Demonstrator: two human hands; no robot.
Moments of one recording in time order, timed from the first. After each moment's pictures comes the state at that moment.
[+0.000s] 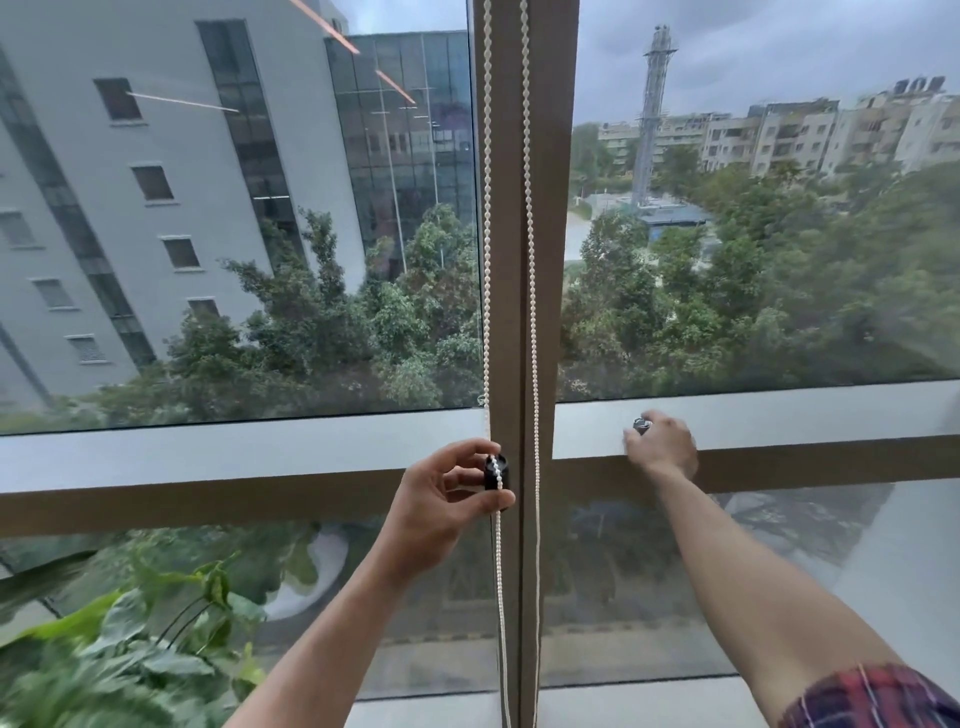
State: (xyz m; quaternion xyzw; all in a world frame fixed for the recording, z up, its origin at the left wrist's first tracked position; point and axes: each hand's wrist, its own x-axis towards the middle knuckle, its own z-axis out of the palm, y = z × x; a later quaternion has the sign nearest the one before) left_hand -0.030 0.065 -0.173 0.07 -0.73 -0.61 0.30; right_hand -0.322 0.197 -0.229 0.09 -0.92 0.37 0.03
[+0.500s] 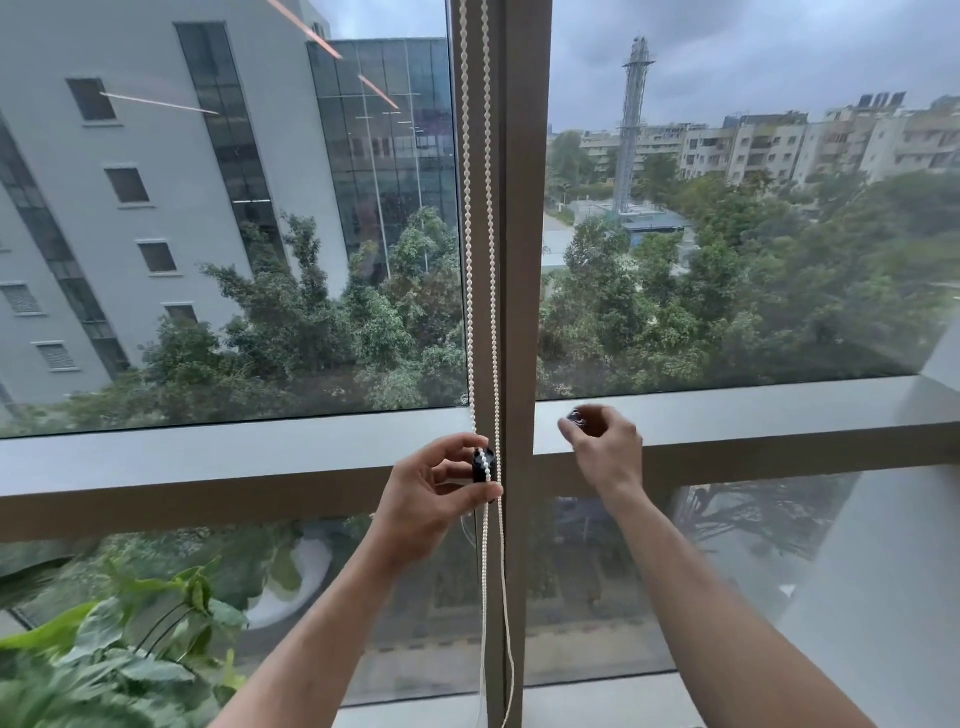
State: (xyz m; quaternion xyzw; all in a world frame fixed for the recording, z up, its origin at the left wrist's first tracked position) left_hand -0.030 0.074 -0.169 0.05 -0.73 -0.60 0.31; right_hand -0.237 0.197 -0.198 0.19 -0.78 0.60 0.04
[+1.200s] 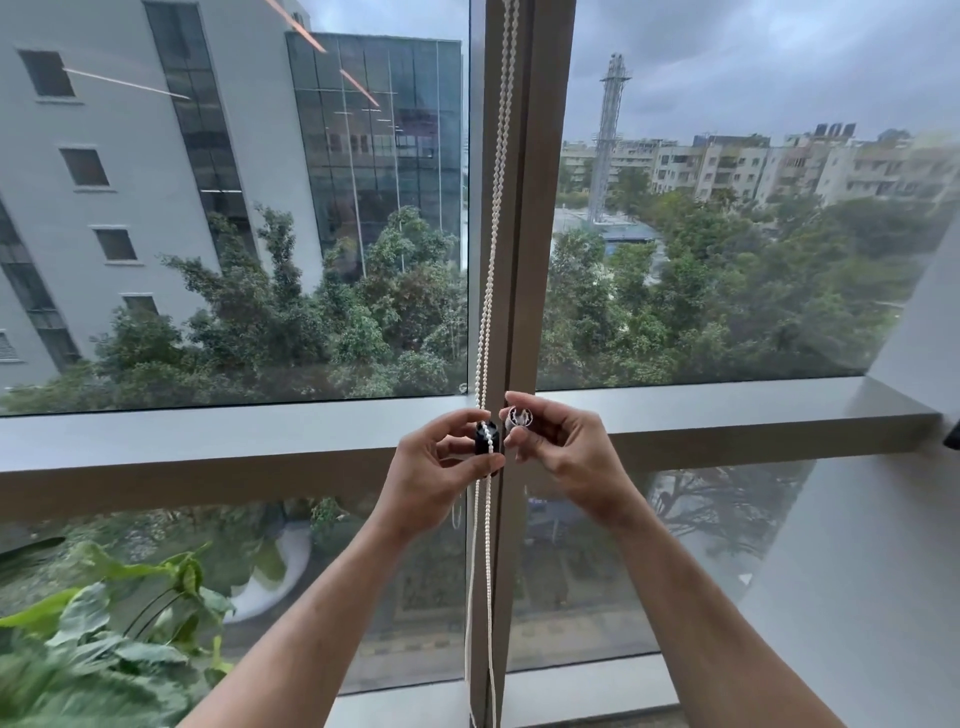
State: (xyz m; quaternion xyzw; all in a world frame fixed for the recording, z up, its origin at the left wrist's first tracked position) left_hand -0.005 0.076 -0.157 0.02 -0.71 -0.62 0.33; right_hand -0.122 0.219 -0.141 0.43 -0.58 0.68 -0.14
